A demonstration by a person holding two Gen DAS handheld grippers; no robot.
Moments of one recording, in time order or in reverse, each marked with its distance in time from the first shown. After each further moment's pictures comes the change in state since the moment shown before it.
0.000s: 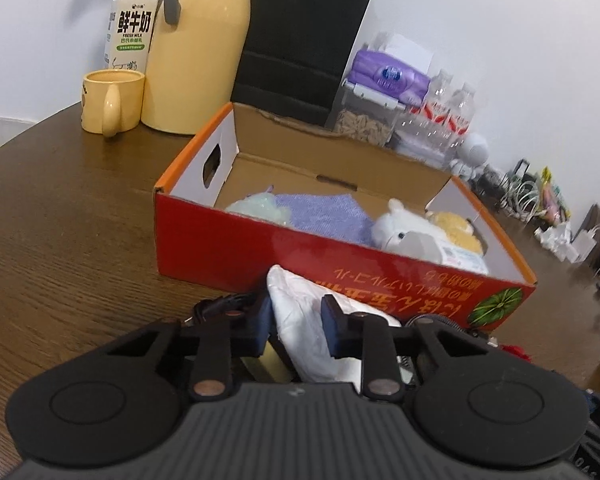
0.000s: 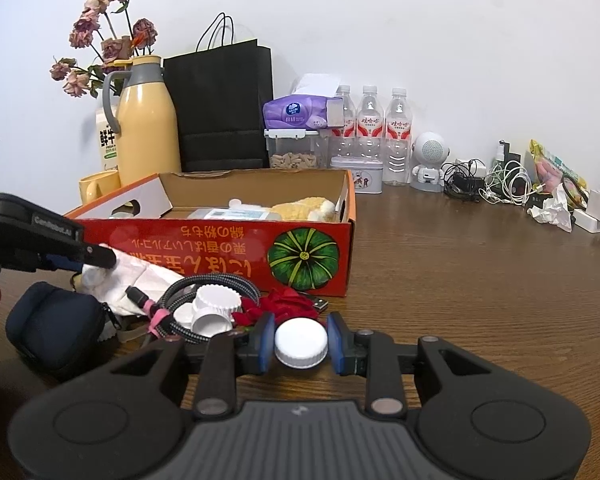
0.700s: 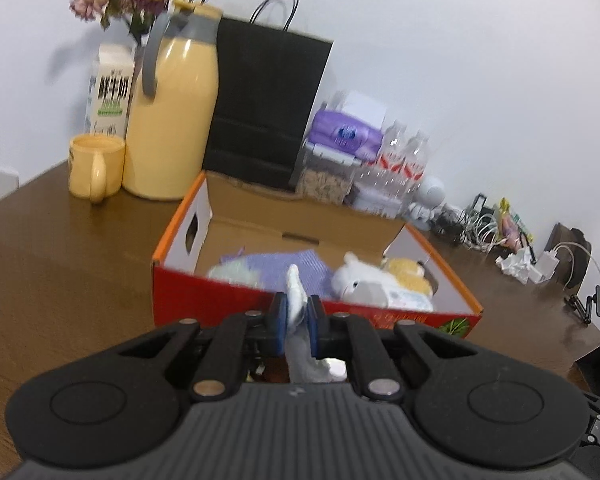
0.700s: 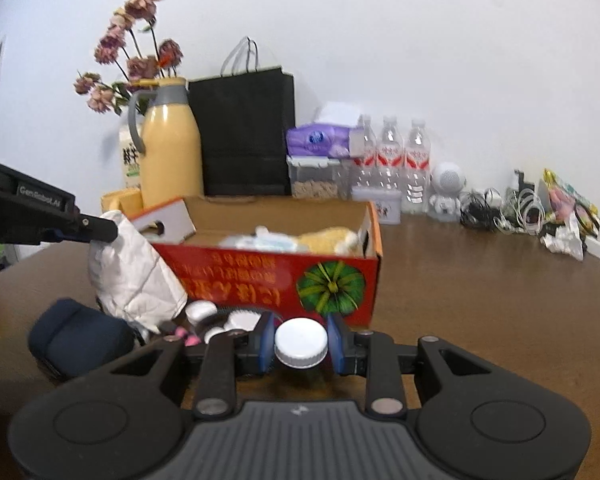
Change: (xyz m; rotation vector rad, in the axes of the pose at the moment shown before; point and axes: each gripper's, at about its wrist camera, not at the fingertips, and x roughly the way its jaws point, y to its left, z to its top) left arm -0.051 -0.007 0.010 0.072 -0.161 -0.085; right arm -0.014 0.013 0.008 -0.036 -0.090 0.049
